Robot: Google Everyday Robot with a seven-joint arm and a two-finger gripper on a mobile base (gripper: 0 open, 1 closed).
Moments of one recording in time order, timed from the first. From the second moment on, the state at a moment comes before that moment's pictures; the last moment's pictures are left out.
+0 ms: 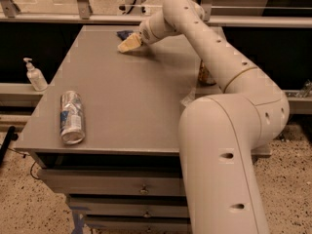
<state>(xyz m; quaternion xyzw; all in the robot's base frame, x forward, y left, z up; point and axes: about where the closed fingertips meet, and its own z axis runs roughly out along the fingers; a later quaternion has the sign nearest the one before) 0.876 0.069 0.834 -0.41 0.78 0.19 0.43</state>
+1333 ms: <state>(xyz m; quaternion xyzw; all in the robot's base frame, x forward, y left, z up) 0.853 0.074 0.881 -0.44 0.74 0.22 0.46</state>
